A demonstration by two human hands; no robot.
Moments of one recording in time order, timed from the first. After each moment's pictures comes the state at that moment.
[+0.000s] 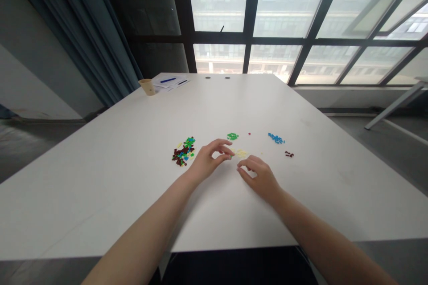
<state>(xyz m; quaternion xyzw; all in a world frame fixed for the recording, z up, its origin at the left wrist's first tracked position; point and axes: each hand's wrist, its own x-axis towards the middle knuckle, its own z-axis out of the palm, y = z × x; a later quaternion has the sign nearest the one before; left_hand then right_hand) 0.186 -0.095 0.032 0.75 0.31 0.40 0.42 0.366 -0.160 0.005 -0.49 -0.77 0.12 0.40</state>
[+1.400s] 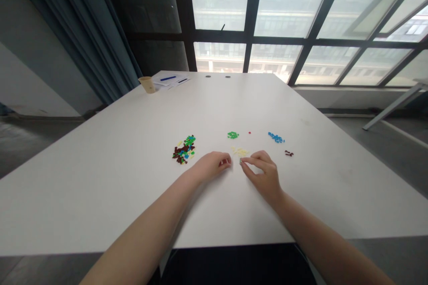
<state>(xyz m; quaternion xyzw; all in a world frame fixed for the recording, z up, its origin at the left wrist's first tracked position) 0.185 -0.088 0.019 0.88 0.38 0.10 0.28 0.358 -0.163 0.011 -0.47 -0.69 0.04 0.54</state>
